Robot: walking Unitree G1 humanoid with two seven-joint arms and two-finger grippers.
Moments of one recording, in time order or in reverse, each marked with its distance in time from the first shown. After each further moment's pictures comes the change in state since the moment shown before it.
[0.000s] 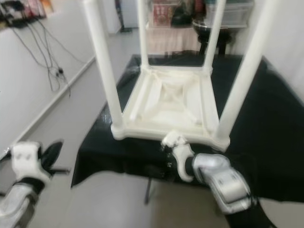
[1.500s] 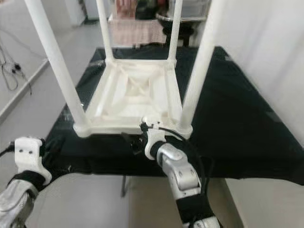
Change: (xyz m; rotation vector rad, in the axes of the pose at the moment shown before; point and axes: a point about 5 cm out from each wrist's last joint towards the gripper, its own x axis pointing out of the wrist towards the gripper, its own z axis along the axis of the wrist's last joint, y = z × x) left arm 0.002 -0.024 0.007 0.027 -0.026 -0.142; right arm 0.055 0.005 0.023 0.164 -0.299 -0.252
